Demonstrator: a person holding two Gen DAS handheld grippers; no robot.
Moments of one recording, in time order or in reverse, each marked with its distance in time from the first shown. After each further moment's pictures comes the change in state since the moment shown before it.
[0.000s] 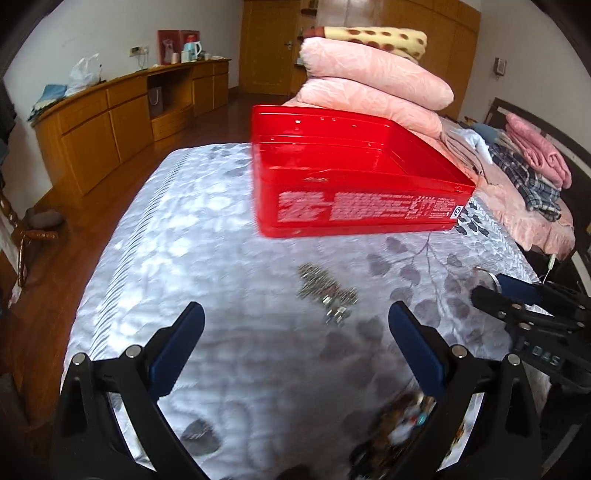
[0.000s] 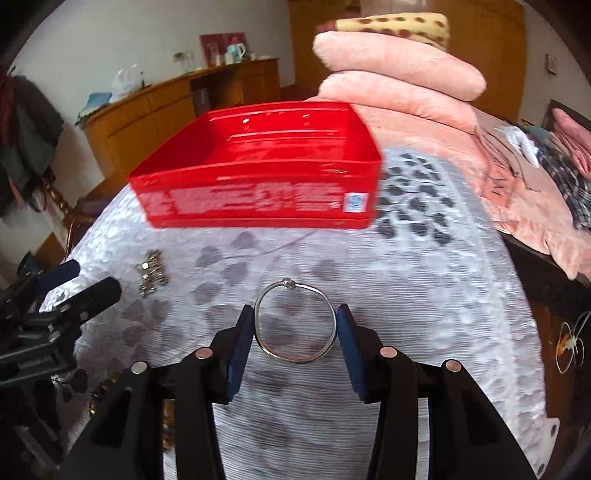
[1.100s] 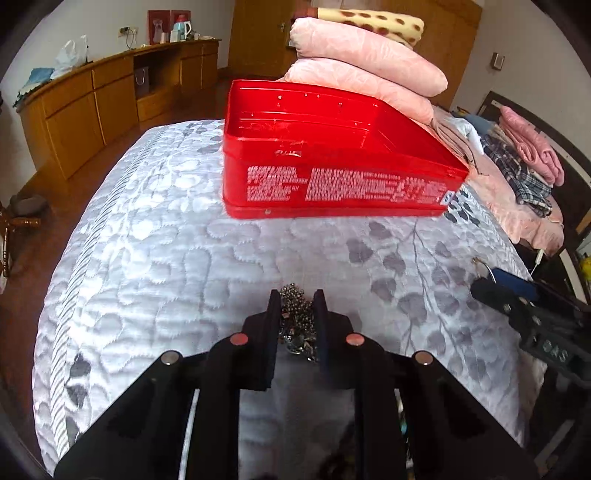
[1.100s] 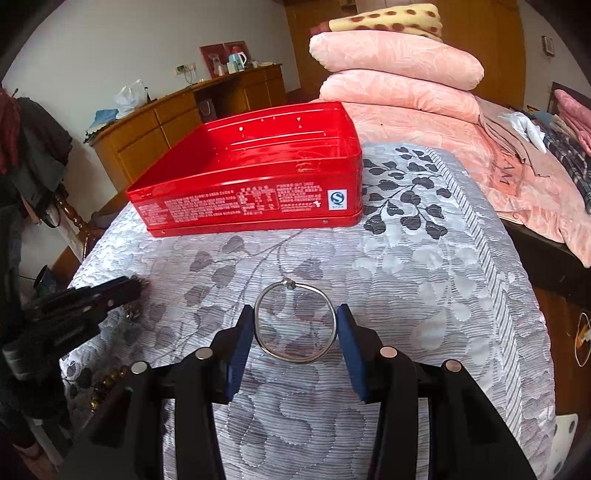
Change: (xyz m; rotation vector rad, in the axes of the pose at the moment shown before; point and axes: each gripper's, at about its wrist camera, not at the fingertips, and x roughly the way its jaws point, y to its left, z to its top) left arm 0.015 -0.007 -0.009 -0.025 0.075 -0.071; right arm 0.006 -0.015 -0.005 0.030 -0.003 0.089
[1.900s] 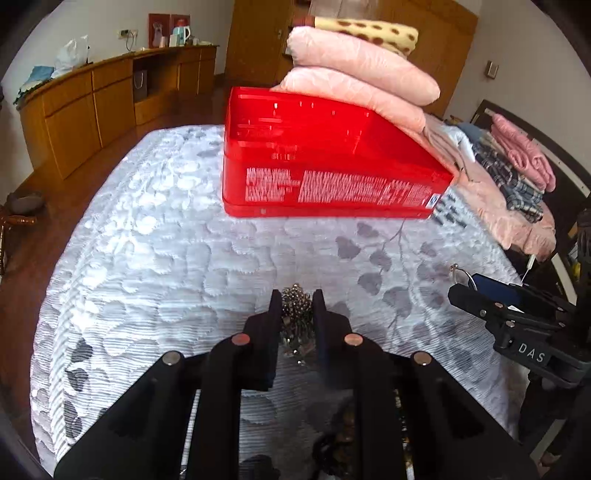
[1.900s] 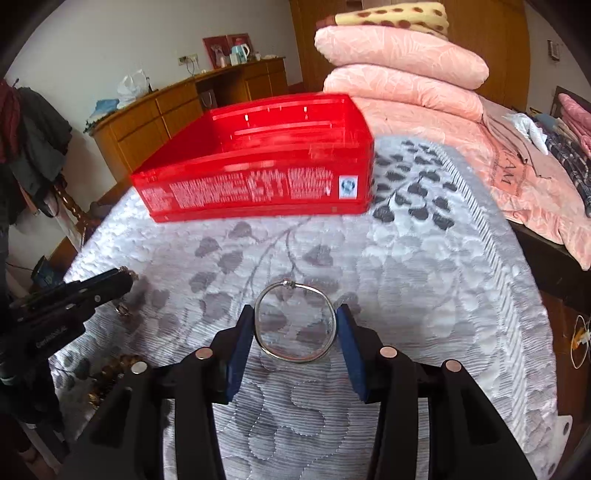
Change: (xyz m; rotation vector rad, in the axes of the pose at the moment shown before) left arm -0.015 -0.001 -0.003 -0.014 -0.048 -0.033; right arm -0.012 0.008 0.000 -0.021 -0.004 -0.009
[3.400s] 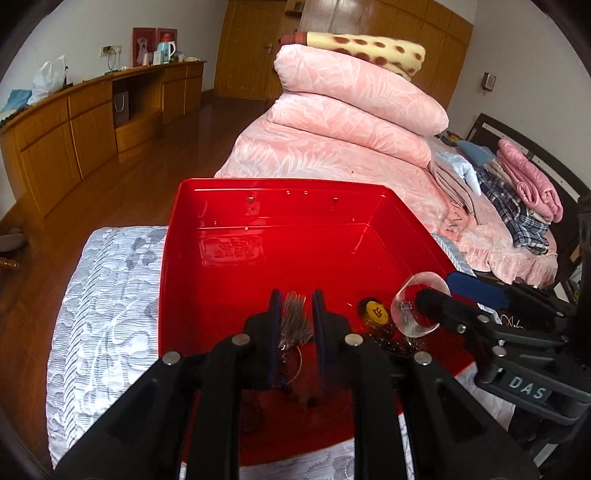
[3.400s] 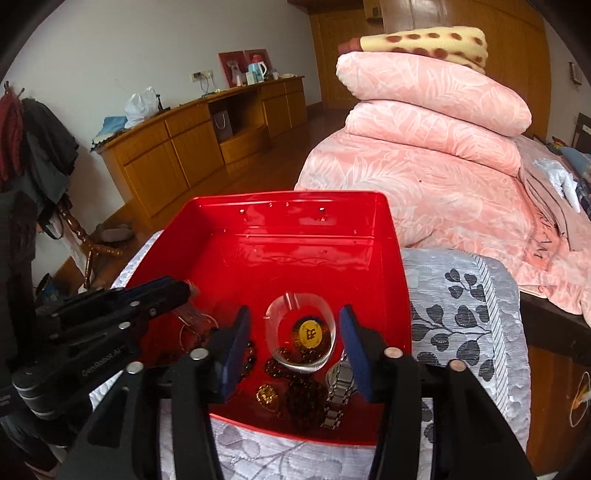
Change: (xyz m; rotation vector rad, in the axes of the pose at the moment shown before) left arm 0.086 -0.008 0.150 0.023 -0.049 -0.030; right arm 0.074 -0.004 0.153 -0.046 -0.058 0.042
